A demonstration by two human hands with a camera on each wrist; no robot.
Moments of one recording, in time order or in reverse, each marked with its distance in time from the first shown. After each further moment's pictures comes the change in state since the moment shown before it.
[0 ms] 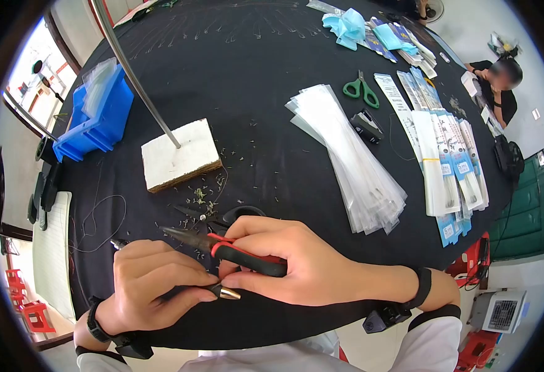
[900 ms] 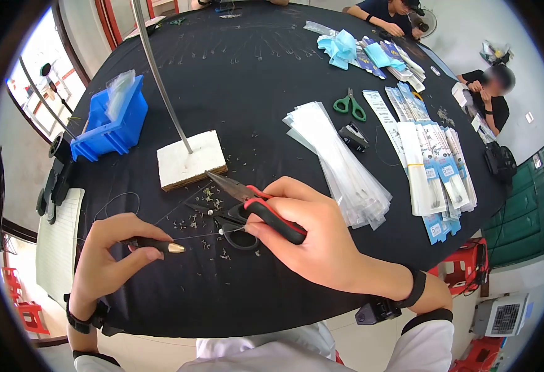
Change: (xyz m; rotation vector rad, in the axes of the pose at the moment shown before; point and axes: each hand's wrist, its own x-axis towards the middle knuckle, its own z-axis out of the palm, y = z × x) left_hand -0.016 0.009 -0.055 -0.194 -0.025 -0.483; right_hand -0.012 -0.017 0.001 -0.468 0.403 -0.173
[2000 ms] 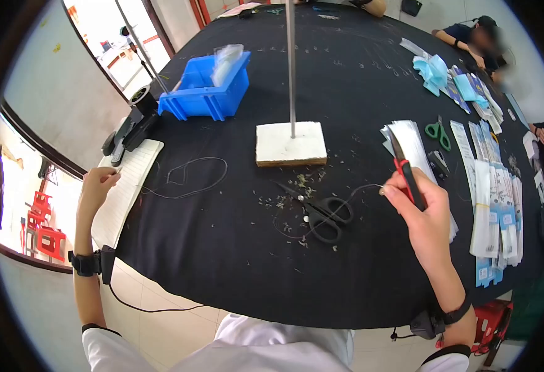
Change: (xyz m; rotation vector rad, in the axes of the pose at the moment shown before) left_hand -0.118 -0.127 -0.137 0.800 0.628 -0.563; right_hand 0.007 0.030 -0.017 0.201 0.181 0.295
